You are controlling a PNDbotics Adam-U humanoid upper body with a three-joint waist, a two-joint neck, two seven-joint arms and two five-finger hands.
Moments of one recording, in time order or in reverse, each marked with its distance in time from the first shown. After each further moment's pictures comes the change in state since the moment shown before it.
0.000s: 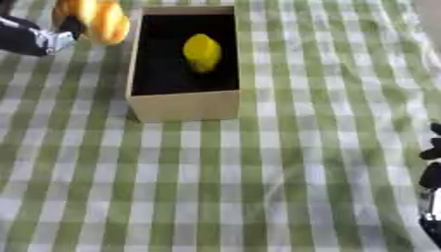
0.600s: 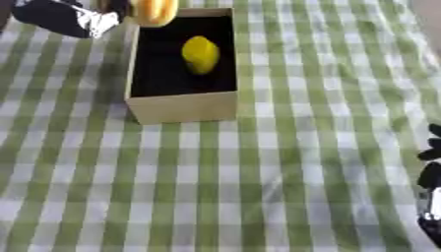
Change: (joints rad) left arm -0.066 -0.170 -0.031 0.149 -0.016 0.017 -0.057; right arm -0.007 0.000 0.002 0.000 -0.009 0.013 0.018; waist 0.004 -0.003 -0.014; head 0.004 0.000
